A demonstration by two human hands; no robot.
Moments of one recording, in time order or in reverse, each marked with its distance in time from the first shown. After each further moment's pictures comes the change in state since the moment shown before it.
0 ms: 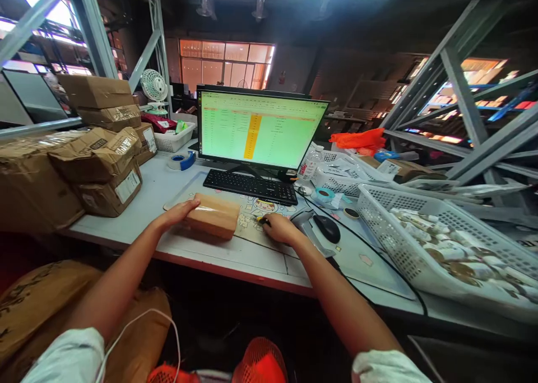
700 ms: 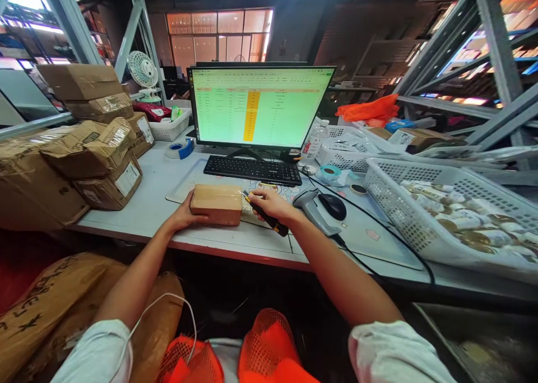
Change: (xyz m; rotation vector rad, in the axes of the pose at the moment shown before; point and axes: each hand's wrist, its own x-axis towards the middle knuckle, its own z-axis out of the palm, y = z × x) left_hand -0.003 -0.044 0.023 -0.002 -0.025 0.380; right_hand -0.021 -0.056 -0.014 0.958 -0.103 -0.077
